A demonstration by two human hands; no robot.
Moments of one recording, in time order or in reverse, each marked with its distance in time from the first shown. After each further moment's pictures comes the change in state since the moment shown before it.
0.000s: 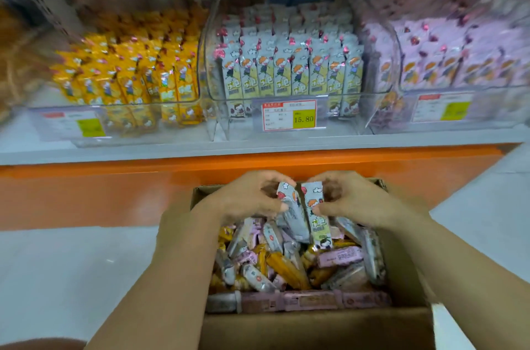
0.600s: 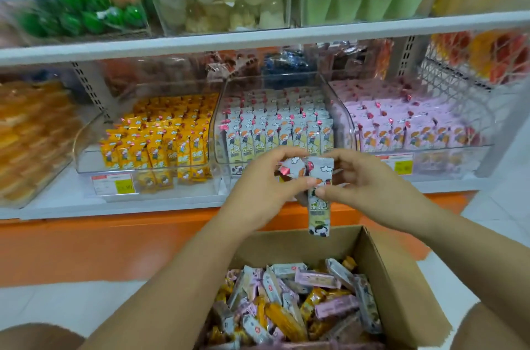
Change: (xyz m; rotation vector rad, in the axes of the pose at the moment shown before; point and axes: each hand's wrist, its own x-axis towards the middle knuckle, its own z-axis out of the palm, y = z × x) left_hand -0.060 0.130 0.037 0.290 0.473 0.511; right_hand -0.073 -0.105 -0.055 0.004 0.280 -0.369
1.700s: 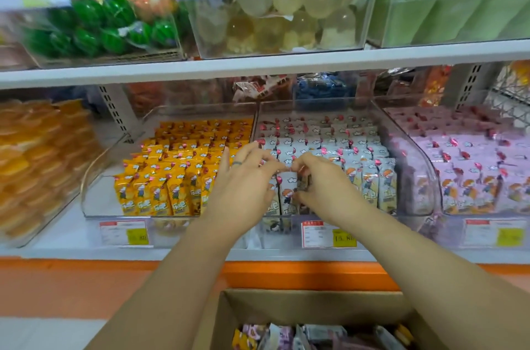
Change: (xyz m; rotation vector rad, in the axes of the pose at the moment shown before) left_hand 0.082 -0.078 -0.087 1.078 0.104 0.062; right_hand 0.171 0.025 0.073 -0.486 0.076 0.016
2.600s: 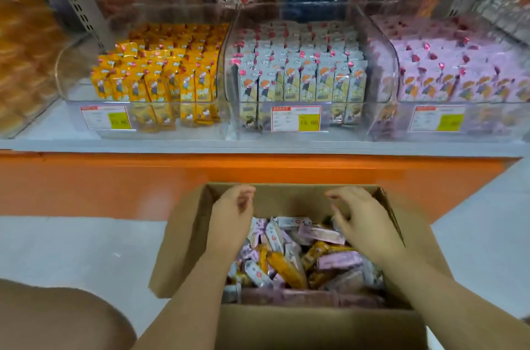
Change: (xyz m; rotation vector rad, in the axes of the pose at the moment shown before) left_hand -0.167 0.064 0.139 -0.861 -0.011 -0.581; right_hand -0.199 0.121 0.062 -0.113 0.041 -0.007
